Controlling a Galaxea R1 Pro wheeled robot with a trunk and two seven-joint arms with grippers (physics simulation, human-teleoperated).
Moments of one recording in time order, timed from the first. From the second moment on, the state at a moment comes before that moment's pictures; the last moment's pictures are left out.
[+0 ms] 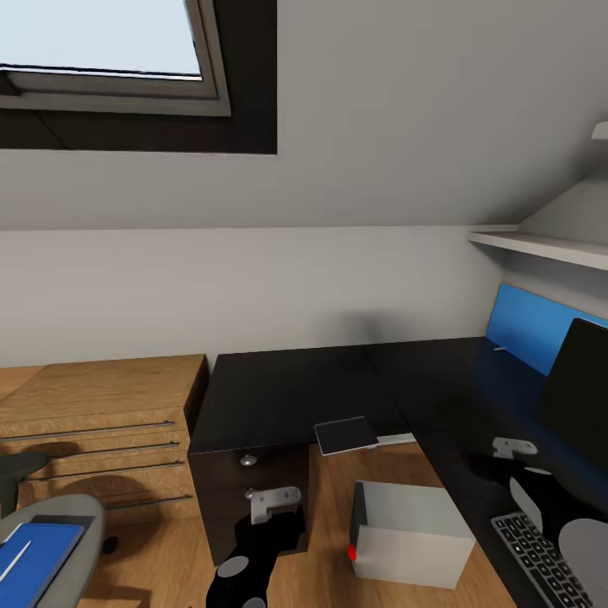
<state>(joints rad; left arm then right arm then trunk) -0.20 0.03 -0.76 -1.47 0.75 0.34 0.80 -0.73 -0.36 0.02 -0.32 -0.18 0.15 0.09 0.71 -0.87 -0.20</state>
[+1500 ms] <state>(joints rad) -0.20 0.04 -0.74 -1.54 0.76 0.34 0.81 -0.76 -0.33 0.03 -0.27 -0.15 0.02 0.09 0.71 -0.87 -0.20</state>
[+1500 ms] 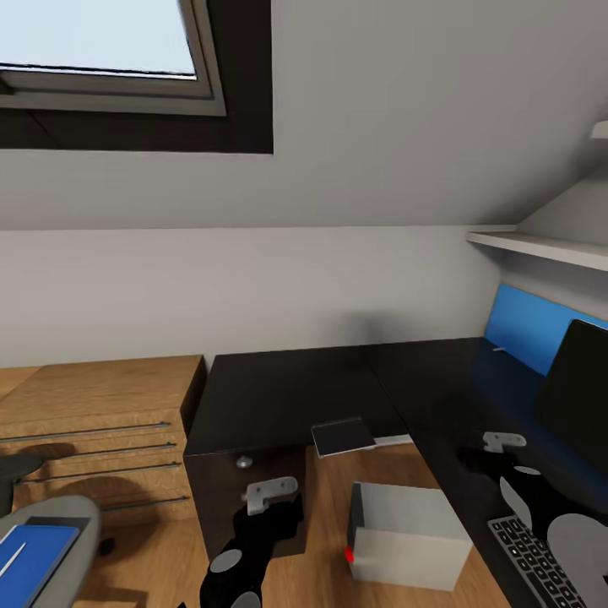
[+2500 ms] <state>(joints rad) -0.20 0.04 -0.74 -1.56 0.76 0.34 0.81 -0.76 -0.33 0.04 -0.27 -0.15 0.12 -0.06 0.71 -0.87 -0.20</state>
